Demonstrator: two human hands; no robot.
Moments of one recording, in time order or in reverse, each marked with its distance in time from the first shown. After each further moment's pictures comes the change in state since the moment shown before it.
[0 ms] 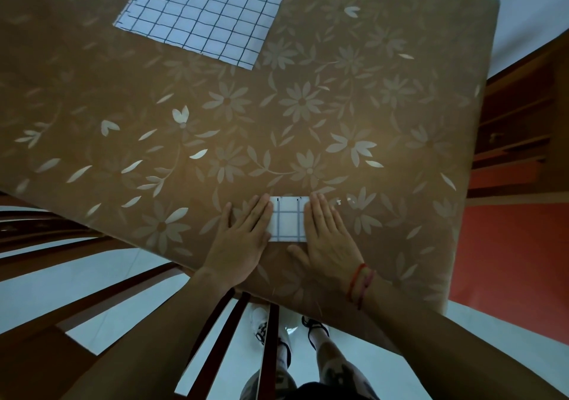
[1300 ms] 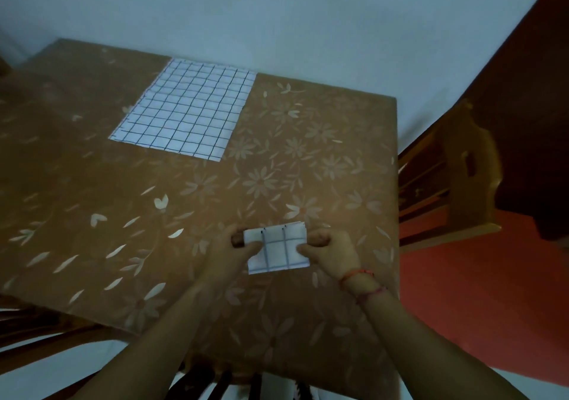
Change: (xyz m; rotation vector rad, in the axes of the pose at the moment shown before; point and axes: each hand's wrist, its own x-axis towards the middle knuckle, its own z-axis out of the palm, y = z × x) left_hand 0.055 0.058 -0.135 -1.209 0.210 -0.397; right_hand -0.005 0.066 -0.129 1.175 0.224 0.490
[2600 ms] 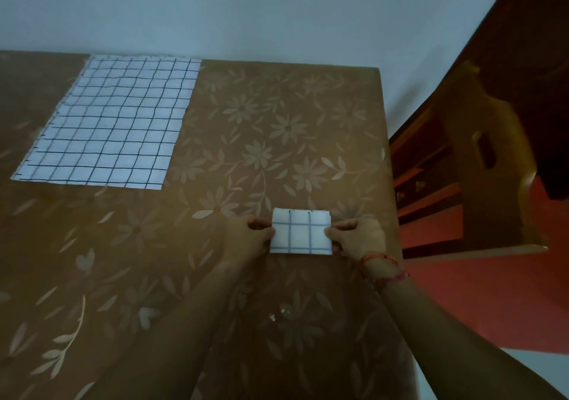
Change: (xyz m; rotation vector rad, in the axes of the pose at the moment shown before) left_hand 0.169 0.004 0.128 0.116 -0.089 -0.205; right_hand 0.151 0.070 -0.077 0.007 0.263 0.314
